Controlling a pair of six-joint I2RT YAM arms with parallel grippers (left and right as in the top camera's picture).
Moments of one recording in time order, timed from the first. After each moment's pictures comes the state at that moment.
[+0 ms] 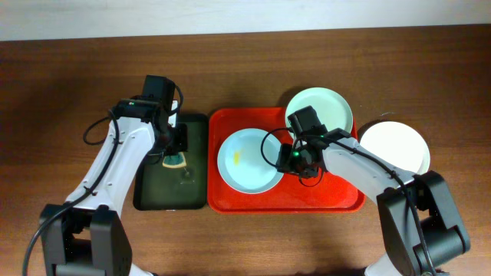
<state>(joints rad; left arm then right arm) -0.16 1.71 1.32 -1.01 -0.02 -0.19 0.38 1.75 0.99 -0.54 -0.25 0.60</state>
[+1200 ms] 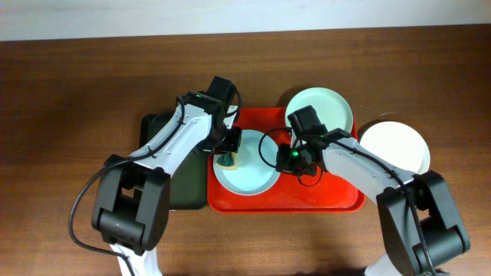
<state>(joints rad) -0.42 1.99 1.47 -0.95 0.17 -0.21 0.38 1.76 0.99 -0.52 -0.30 0.57</state>
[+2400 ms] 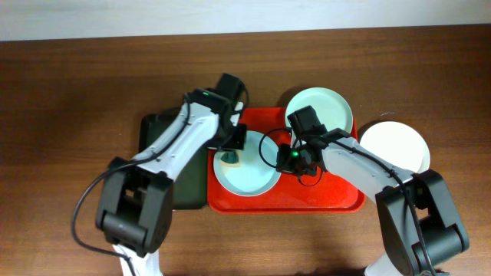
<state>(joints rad) -0.47 1.99 1.53 -0.98 0.11 -0.27 0.38 1.76 0.99 -0.52 -0.29 0.56</state>
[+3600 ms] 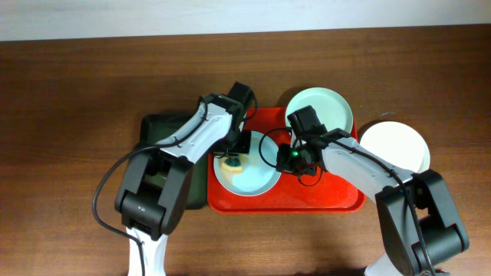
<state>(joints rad) -0.49 2.14 1.56 -0.96 0.10 -0.33 0.38 1.76 0.99 -0.52 -0.29 0.56</state>
